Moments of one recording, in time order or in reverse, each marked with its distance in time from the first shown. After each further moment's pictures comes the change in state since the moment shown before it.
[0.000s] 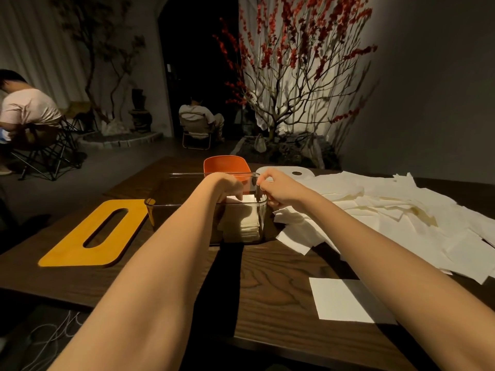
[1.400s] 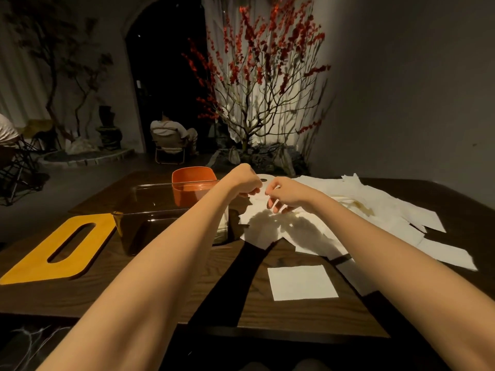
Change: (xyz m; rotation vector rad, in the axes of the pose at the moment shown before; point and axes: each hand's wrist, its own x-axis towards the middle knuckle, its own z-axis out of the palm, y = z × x) left_hand -0.024 0.069 0.047 -0.045 0.149 0.493; right_hand -0.055 0.026 -0.062 -0.067 0.053 0.164
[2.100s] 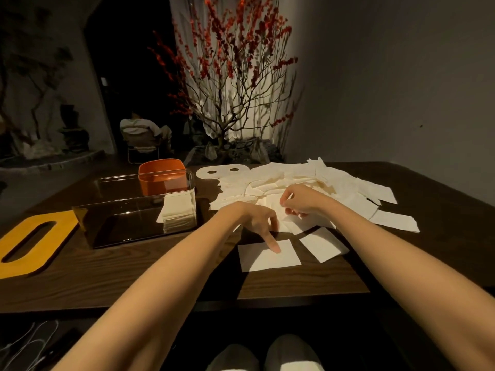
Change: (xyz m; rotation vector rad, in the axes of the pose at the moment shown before) left_hand -0.037 0.024 0.106 0.525 -0.667 0.223; right_hand -0.048 0.095 -0.033 -0.326 0.142 0.116
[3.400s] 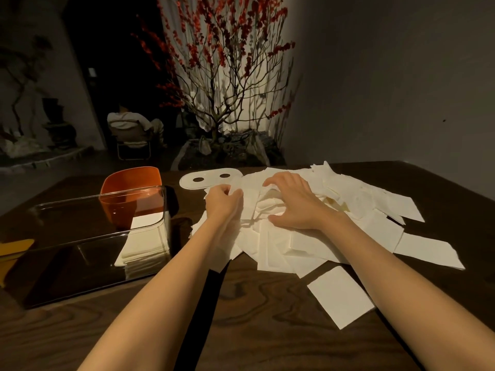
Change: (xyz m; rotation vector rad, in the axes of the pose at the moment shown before) left_hand 0.107 -0.074 -0.031 -0.958 0.988 -0.294; right_hand 0.089 0.035 0.004 -0.230 0.219 -0.376
